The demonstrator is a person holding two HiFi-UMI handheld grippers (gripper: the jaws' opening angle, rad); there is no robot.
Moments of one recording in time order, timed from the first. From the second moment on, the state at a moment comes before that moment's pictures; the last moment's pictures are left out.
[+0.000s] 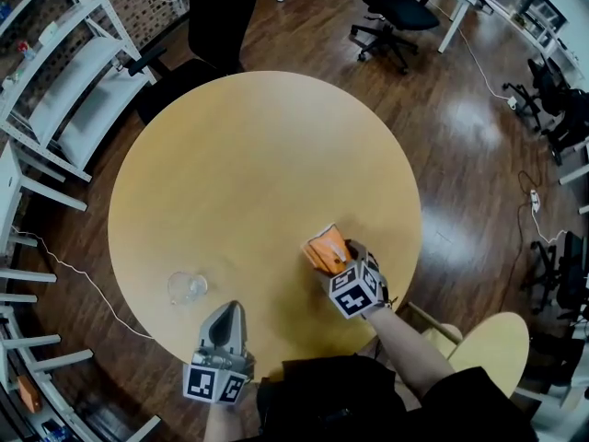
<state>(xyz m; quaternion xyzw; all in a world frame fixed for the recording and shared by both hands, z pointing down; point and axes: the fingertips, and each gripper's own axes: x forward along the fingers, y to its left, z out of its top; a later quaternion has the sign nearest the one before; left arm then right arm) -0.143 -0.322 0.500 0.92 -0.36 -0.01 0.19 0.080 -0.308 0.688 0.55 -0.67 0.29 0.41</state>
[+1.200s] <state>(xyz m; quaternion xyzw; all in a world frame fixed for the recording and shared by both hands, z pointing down) -0.108 -0.194 0.377 0.98 -0.11 -0.11 0.09 0.147 -0.029 0.481 0.84 -0.46 0.19 0.22</state>
